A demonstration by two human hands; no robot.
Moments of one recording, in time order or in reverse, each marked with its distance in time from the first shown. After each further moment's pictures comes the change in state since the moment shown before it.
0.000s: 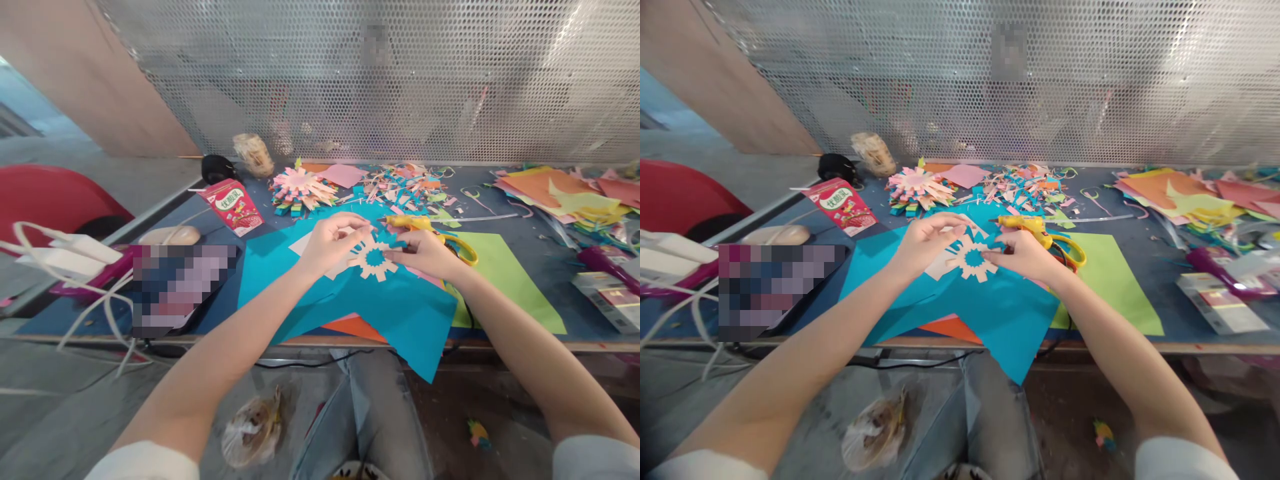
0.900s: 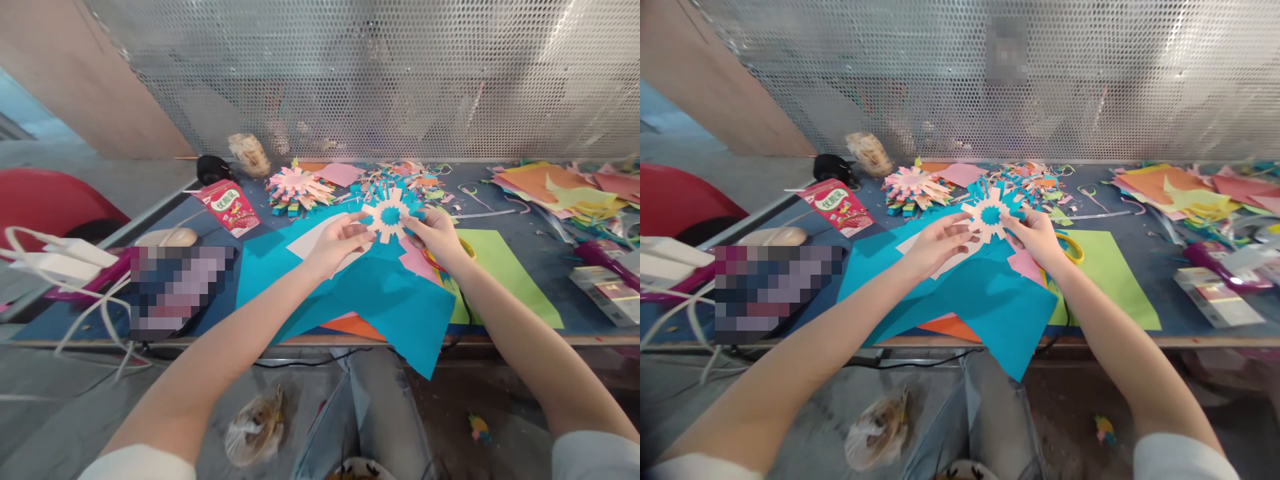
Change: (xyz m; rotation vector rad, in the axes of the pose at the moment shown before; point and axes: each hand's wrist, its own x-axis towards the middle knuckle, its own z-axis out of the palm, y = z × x) left_hand 0.000 -0.011 0.015 -0.501 -0.063 -0.368; right_hand 0.012 0.012 -0.006 0.585 0.350 0.067
